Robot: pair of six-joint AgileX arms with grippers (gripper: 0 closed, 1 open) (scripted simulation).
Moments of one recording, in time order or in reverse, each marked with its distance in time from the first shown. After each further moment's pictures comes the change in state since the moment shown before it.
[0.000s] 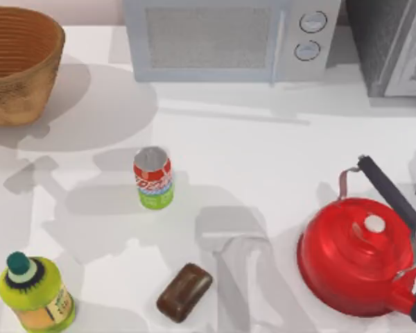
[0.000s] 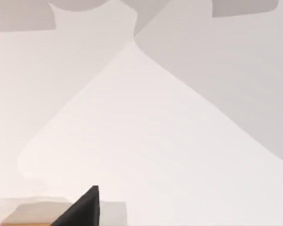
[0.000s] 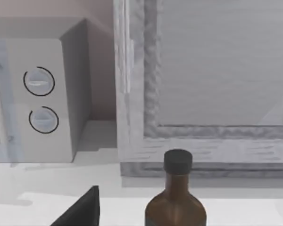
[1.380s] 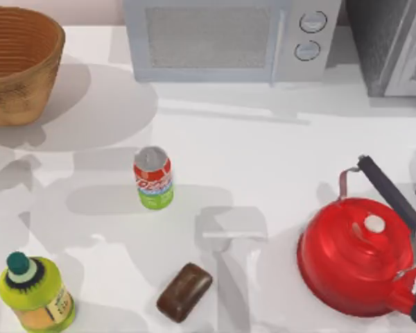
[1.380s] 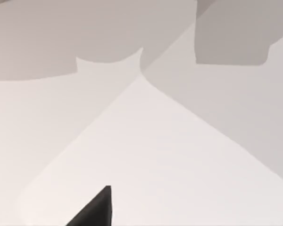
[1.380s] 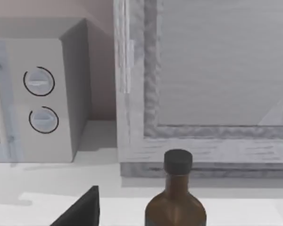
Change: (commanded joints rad) left arm 0.005 0.082 -0.143 0.199 0.000 0.021; right arm 0.000 0.000 0.000 0.000 0.000 0.000
